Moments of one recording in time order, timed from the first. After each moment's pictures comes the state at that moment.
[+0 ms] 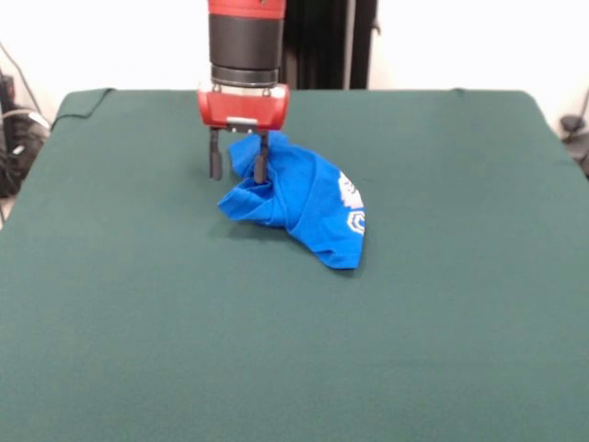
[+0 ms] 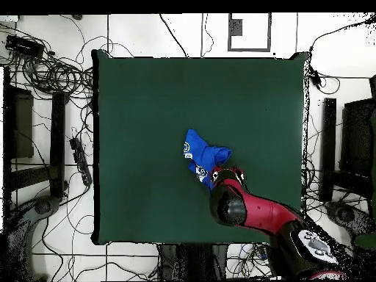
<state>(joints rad) -0.47 -0.54 0.04 1.95 -0.25 -0.16 1.58</state>
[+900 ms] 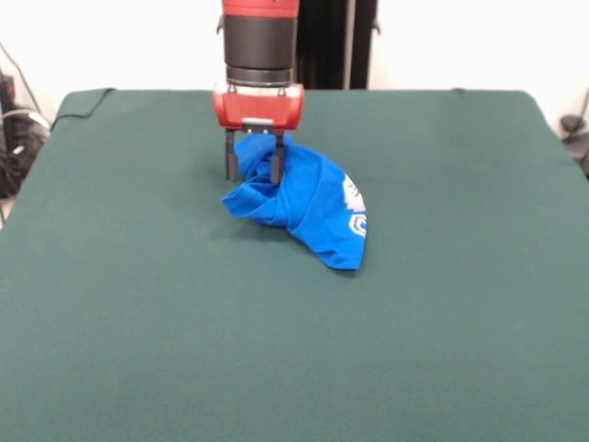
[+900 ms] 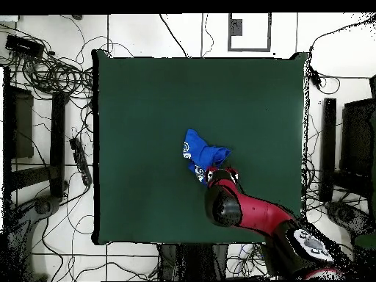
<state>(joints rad) -0.47 -0.53 0.07 1.98 -0.24 -0.20 1.58</state>
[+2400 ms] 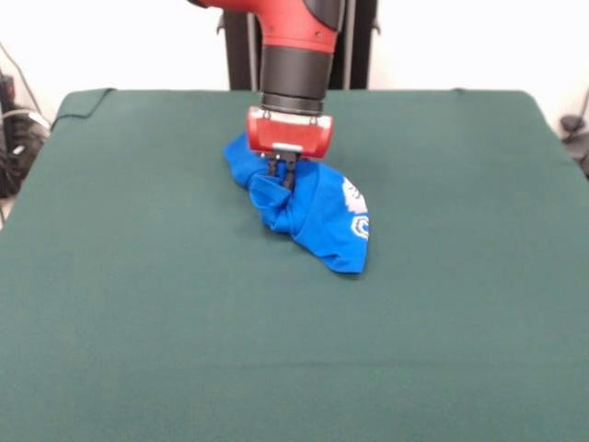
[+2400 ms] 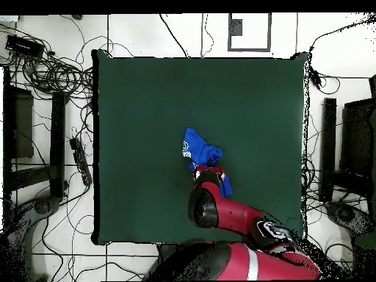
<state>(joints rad) -0.31 -0.38 -0.04 1.97 -0.11 -0.50 1.58</state>
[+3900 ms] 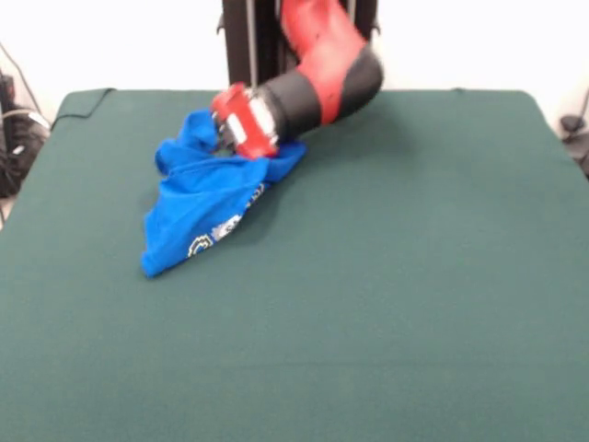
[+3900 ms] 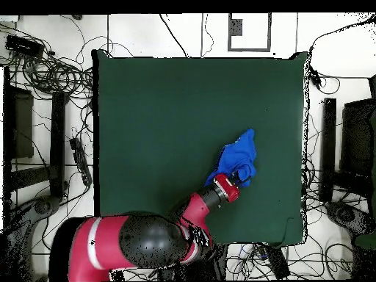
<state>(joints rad) 0.18 0.12 -0.24 1.95 1.05 -1.47 1.58</state>
